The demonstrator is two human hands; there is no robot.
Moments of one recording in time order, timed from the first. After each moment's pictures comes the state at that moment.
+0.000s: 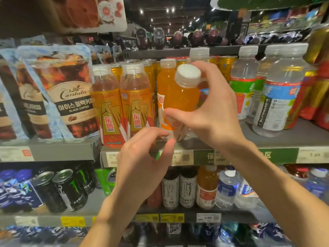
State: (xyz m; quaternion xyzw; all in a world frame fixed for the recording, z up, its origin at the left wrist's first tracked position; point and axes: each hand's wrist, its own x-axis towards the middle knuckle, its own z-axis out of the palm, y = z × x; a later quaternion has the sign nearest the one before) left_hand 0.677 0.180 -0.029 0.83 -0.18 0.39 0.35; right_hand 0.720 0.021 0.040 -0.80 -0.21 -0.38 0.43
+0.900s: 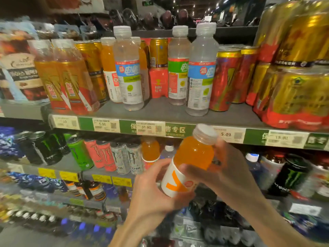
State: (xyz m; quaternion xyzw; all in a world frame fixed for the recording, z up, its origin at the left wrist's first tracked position) left_hand 0.587 -0.047 -0.114 0.81 -0.04 0.14 0.56; right_hand 0.628 -0.224 -0.068 -0.78 -0.21 -0.05 0.58
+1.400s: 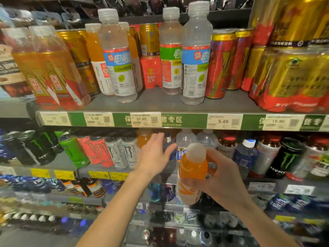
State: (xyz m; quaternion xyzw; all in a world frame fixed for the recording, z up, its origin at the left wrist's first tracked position) left_hand 0.696 -0.030 -0.146 0.97 -0.01 0.09 0.23; right_hand 0.632 -0.229 -0.141 -0.83 -0.17 -0.09 0.53
